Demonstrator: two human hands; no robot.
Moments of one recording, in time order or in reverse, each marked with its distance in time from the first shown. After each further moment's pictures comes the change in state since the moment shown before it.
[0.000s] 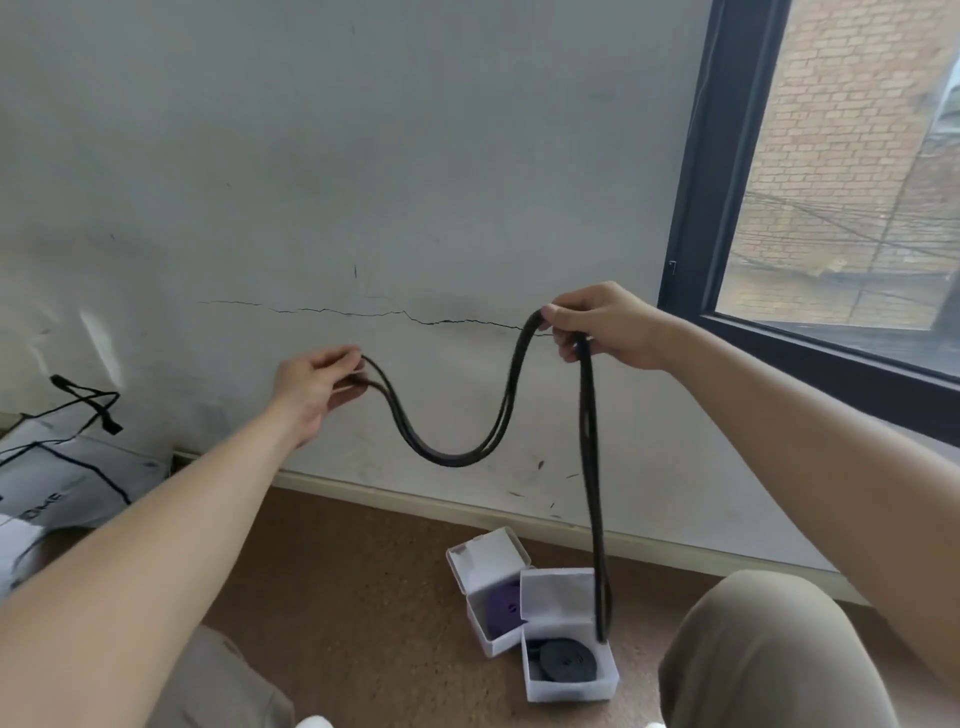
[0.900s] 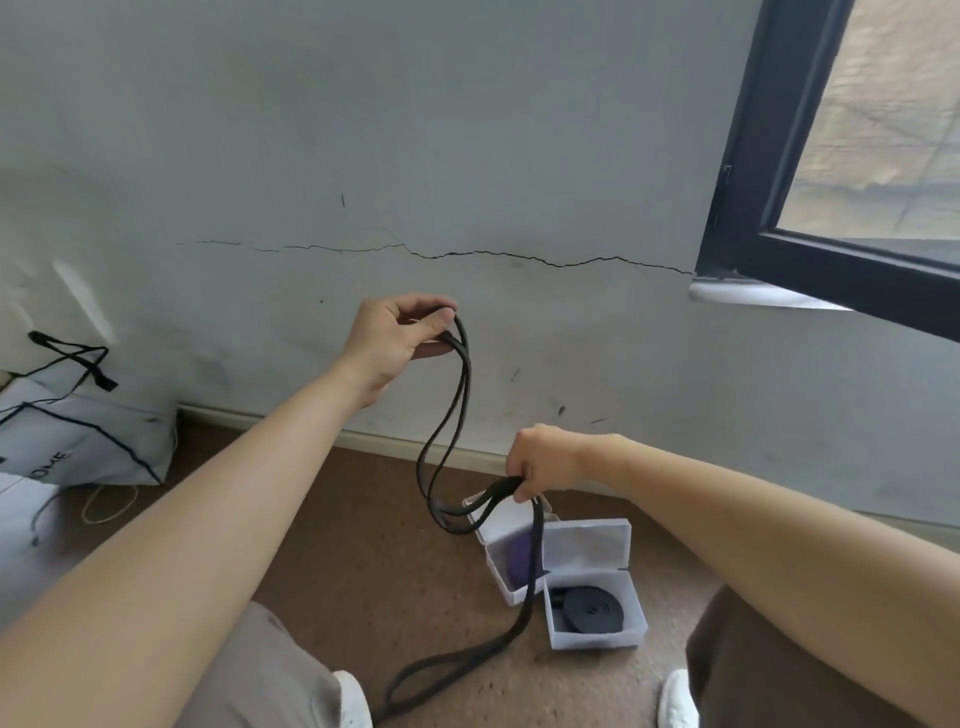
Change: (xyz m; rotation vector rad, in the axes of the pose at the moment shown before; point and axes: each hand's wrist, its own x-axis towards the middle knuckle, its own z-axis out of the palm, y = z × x) left_hand -0.002 -0.028 0.074 0.257 -0.253 0.140; right_hand 0.020 0.179 0.144 -0.885 -0.570 0.055
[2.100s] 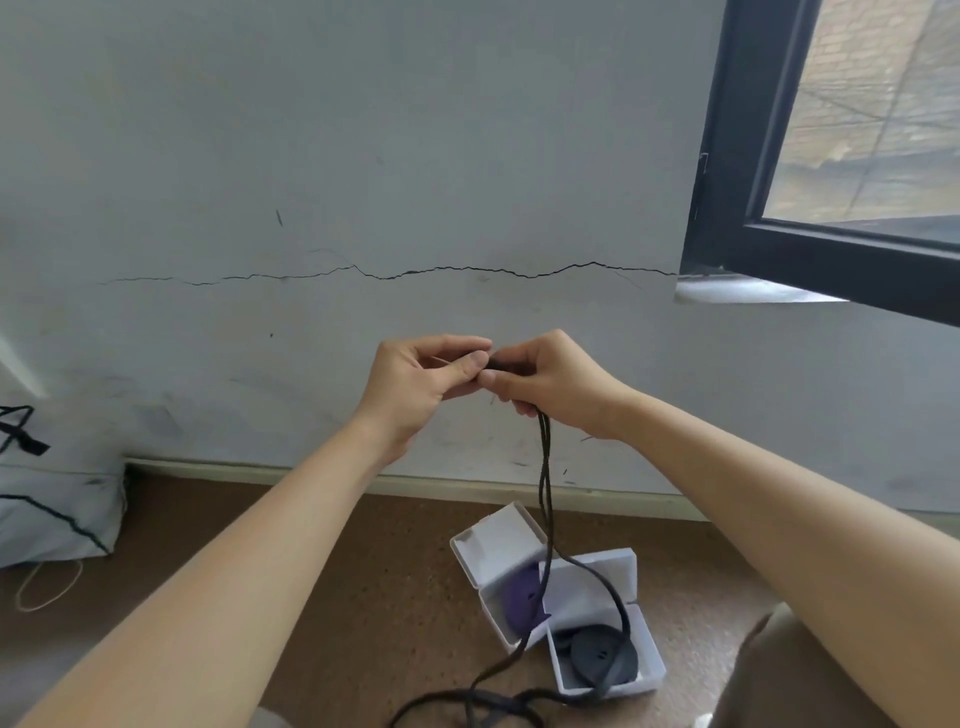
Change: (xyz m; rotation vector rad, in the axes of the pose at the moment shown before) left_hand 0.033 -0.023 0.056 -0.092 -0.145 0.020; right_hand -0.016 0.018 -0.092 0.757 0.624 -0.108
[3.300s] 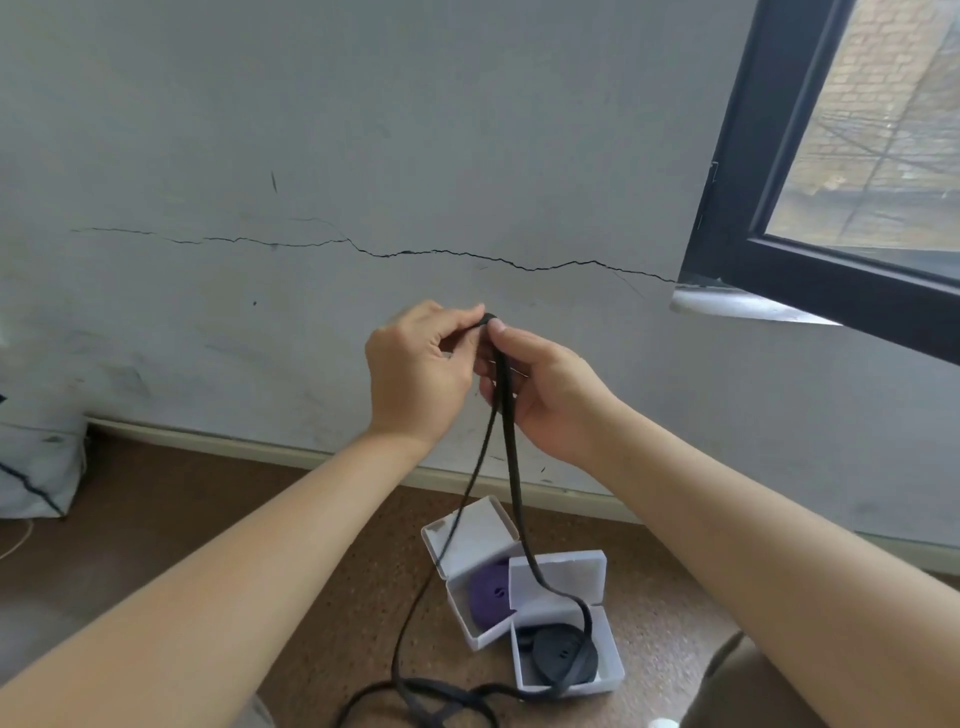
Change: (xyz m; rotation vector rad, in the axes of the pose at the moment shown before) left_hand 0.000 -0.013 0.025 0.640 0.458 0.677; right_hand -0.003 -0.014 0.024 1.033 0.196 0.359
